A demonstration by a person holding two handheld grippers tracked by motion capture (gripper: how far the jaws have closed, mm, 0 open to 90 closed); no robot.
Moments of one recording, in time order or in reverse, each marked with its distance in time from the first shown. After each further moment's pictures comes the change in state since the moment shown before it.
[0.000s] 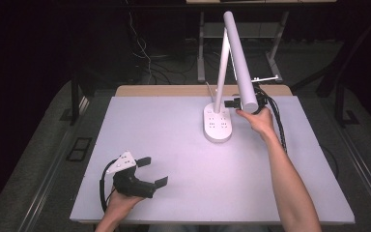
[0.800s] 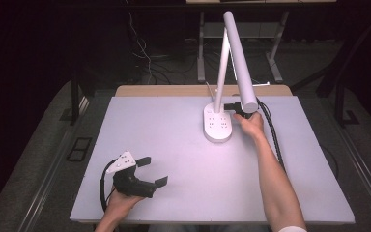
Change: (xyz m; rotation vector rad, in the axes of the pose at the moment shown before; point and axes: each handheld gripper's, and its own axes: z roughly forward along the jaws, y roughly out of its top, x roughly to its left) left arm 0.001 0.000 0.000 0.000 -0.003 -0.002; right arm -0.011 -0.015 0.039 0.026 -0.037 0.137
